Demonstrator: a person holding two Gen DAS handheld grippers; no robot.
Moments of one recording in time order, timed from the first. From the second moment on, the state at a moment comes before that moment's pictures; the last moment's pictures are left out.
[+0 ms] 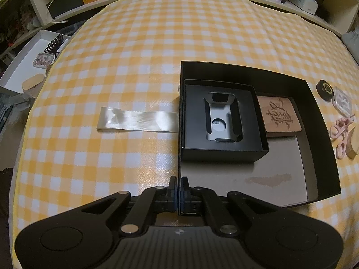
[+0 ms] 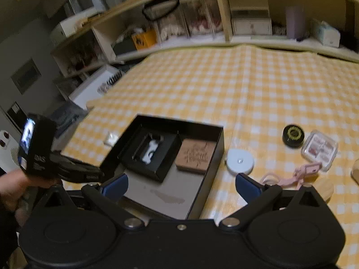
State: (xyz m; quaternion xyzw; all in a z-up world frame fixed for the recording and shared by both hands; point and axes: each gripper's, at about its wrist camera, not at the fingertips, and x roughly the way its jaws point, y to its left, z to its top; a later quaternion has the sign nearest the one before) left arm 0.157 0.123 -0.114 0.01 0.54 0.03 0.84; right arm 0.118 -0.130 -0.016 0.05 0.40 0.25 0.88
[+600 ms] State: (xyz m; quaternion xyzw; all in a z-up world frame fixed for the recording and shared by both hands) left arm 0.152 0.120 -0.107 0.04 0.54 0.03 0.84; right arm 0.155 -0.266 0.015 0.12 0.26 0.09 0.95
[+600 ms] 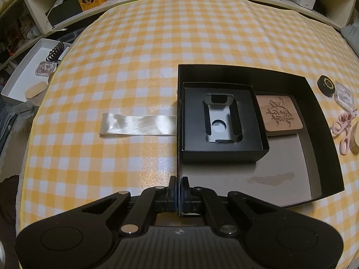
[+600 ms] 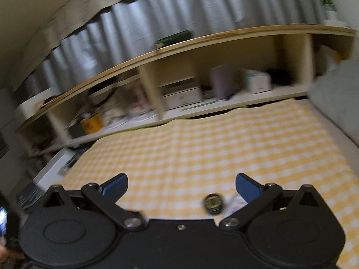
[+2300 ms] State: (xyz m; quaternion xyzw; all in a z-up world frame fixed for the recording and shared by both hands) left arm 0.158 0.119 -0.097 0.03 0.53 0.03 0.85; right arm 0.304 -0.256 -0.136 0.09 0.47 -0.07 0.87
